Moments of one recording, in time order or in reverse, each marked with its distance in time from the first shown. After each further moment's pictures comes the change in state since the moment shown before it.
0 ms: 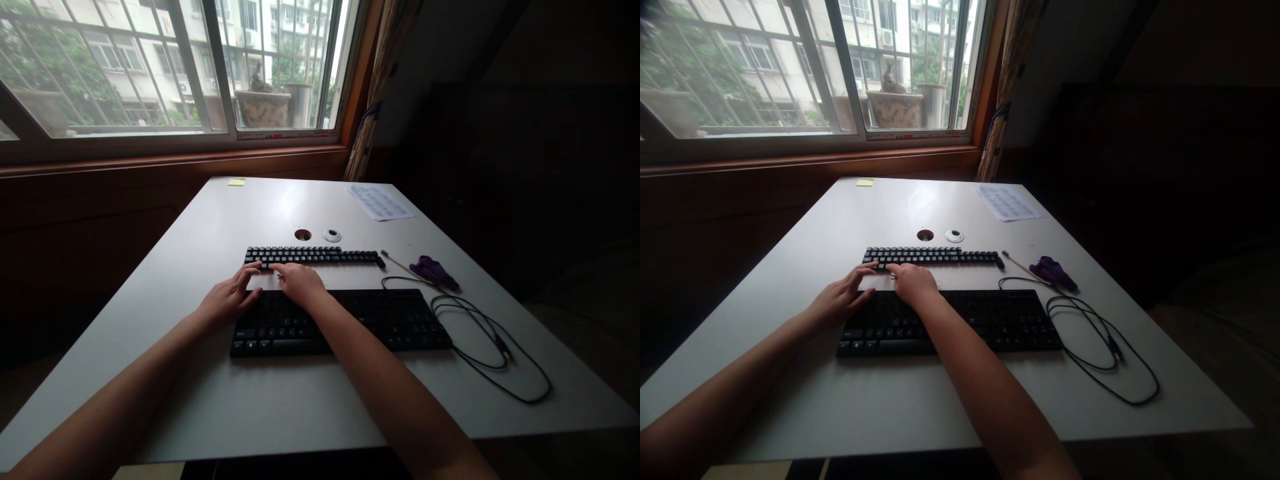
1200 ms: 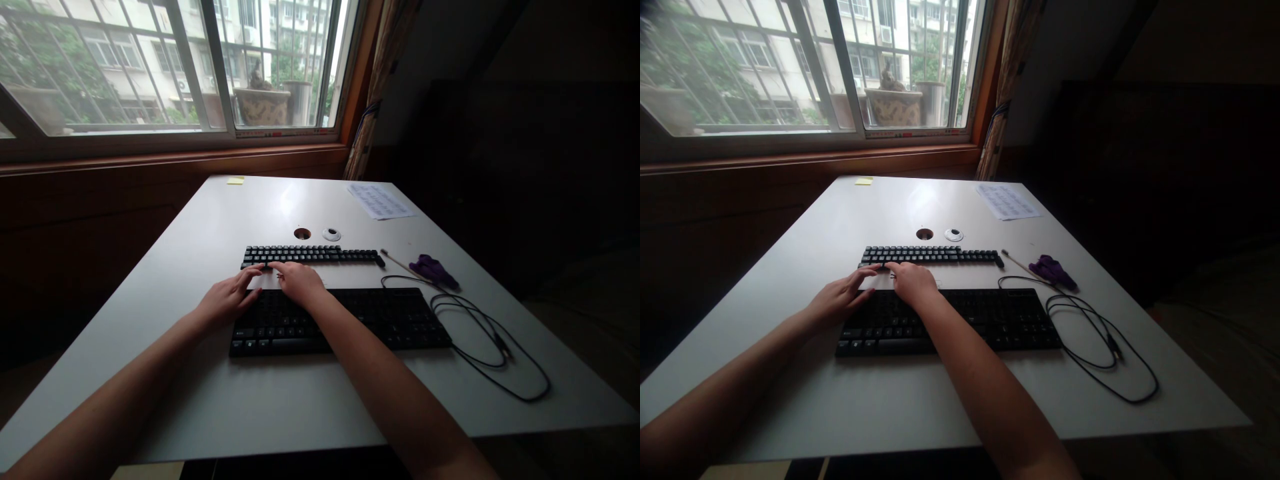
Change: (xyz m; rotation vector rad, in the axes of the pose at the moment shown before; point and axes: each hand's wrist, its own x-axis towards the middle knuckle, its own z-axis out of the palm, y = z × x) left_hand 0.000 0.002 -0.004 -0.028 -0.052 0.020; right_hand 0.000 -0.002 -0.003 0.012 -0.019 0.023
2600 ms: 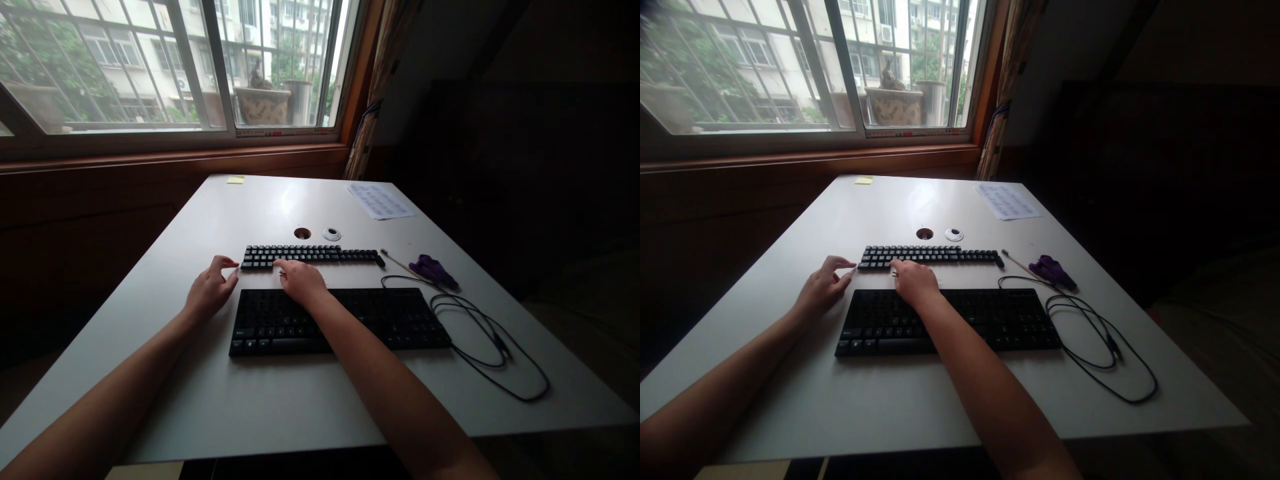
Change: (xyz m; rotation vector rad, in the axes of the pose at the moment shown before) left_hand 0.000 -0.023 -0.004 -0.100 0.292 -0.385; right_hand -0.004 0.001 -0.001 -0.001 0.052 0.045
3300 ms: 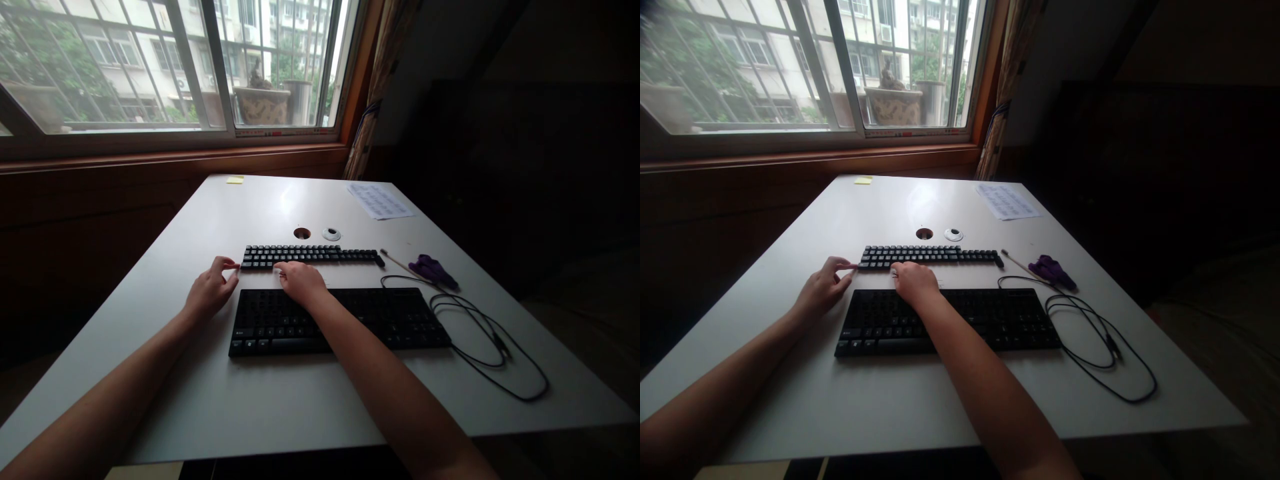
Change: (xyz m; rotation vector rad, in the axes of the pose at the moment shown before) left_hand -0.001 0.001 0.000 -0.009 -0.029 -0.004; right_hand 0.002 0.002 0.002 -0.001 0.006 -0.009
